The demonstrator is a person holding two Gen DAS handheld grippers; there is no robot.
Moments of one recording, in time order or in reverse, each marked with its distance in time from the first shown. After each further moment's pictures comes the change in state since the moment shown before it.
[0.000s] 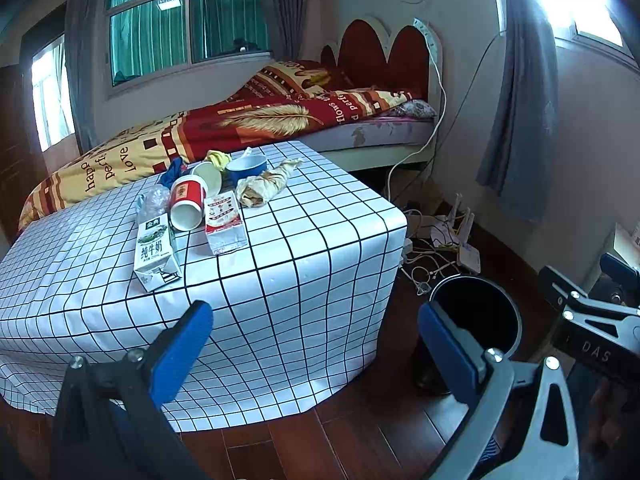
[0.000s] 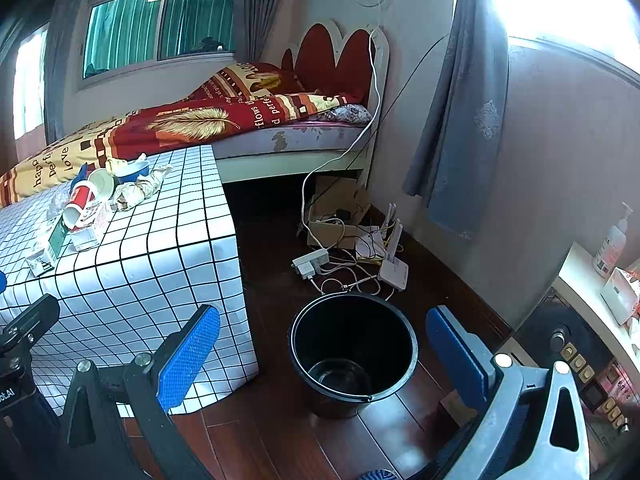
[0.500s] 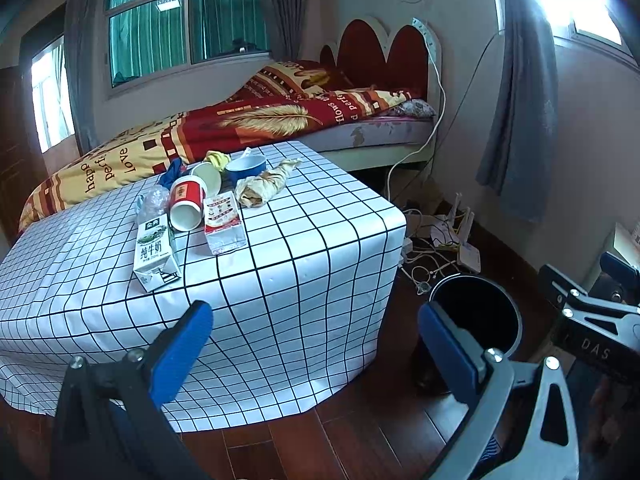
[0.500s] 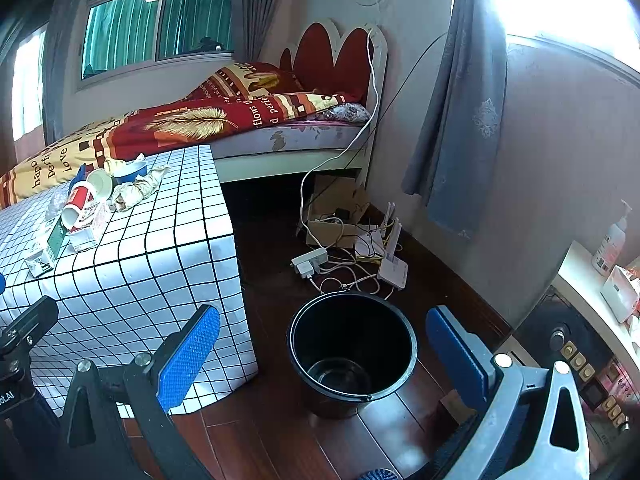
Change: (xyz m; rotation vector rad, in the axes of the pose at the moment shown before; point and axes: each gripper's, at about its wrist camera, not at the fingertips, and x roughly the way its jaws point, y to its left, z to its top) left arm 0.001 0.001 -0.001 0.002 -0.001 -0.001; right arm 0.002 -0.001 -0.001 0.003 -0.001 -0.004
